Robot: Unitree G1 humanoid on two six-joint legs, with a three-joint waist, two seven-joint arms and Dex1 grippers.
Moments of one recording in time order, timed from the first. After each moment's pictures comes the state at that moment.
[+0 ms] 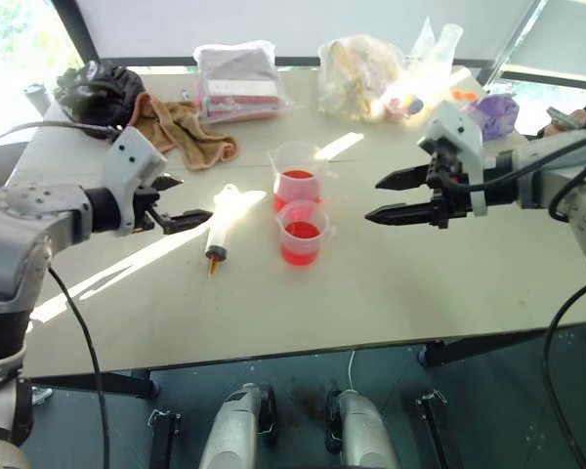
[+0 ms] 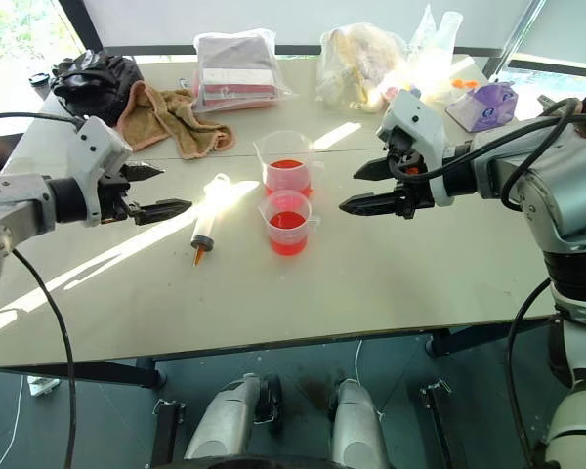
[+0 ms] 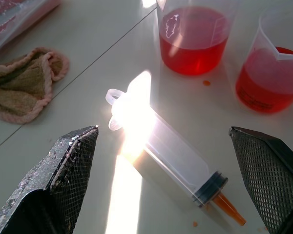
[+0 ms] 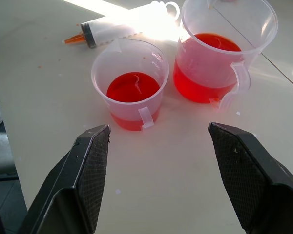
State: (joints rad) left arm -0.60 0.96 0.06 -0.24 -0.51 0.91 -0.80; right arm -0.94 -0.99 0.16 -0.19 0.54 1.06 1.08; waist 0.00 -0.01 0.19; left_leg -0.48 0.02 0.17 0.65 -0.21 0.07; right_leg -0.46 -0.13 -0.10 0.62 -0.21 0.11
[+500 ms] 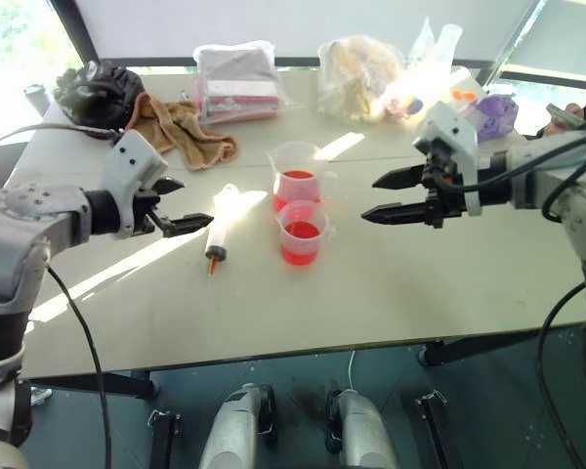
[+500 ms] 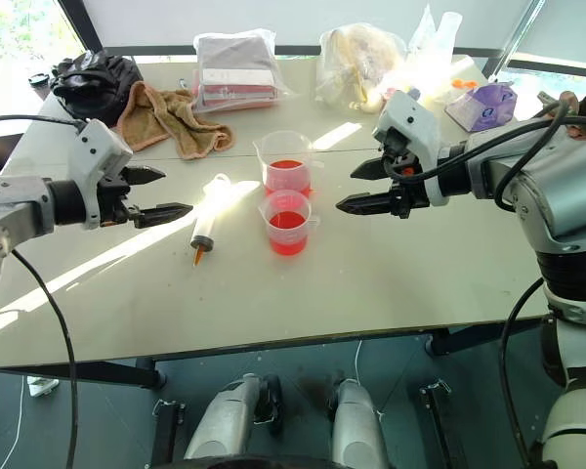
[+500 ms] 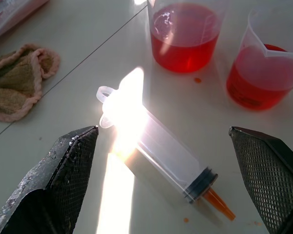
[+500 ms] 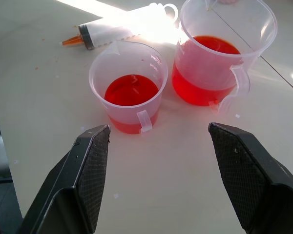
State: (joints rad) left arm -0.57 0.98 0.08 -0.27 -0.54 0.93 -0.84; right arm -0.94 -0.96 0.16 -0.19 0.52 1.05 1.07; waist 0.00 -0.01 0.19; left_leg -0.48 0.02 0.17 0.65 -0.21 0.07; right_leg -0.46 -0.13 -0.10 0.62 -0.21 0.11
